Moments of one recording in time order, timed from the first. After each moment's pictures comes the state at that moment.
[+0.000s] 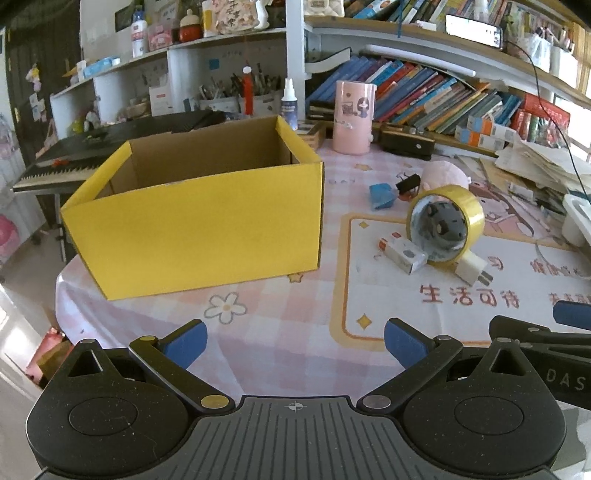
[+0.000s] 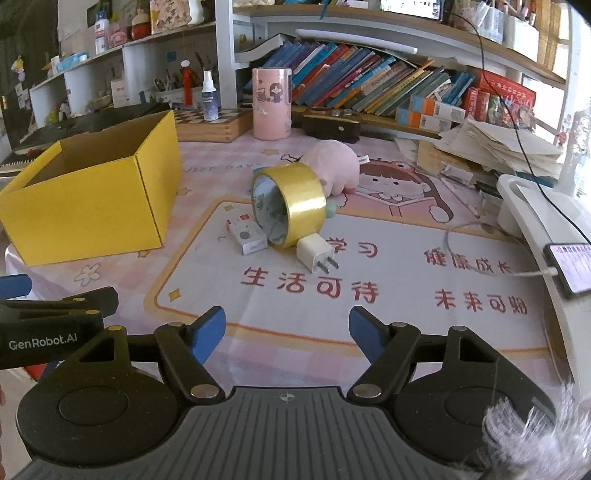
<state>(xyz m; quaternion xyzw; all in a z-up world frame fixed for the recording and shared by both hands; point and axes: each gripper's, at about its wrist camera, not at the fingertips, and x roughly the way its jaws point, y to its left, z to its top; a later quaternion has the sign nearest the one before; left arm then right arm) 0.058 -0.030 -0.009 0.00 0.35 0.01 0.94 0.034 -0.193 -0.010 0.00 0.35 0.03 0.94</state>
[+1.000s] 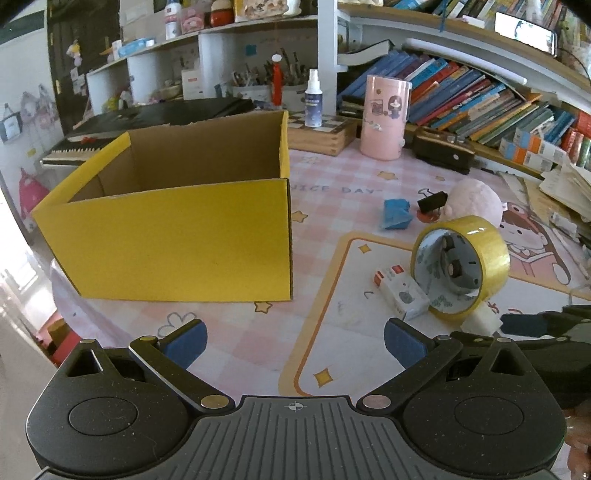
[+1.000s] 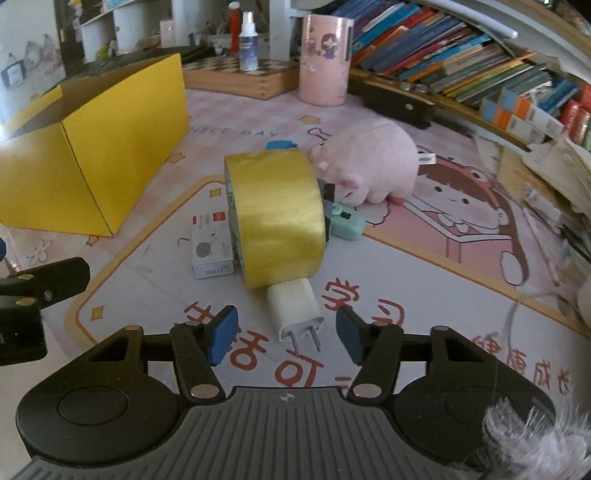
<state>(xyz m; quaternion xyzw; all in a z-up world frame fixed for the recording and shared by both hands) 0.113 -0.083 -0.014 -0.03 0.36 0.10 0.93 0.165 -0.230 -0.048 -0.08 0.41 0.16 0.89</state>
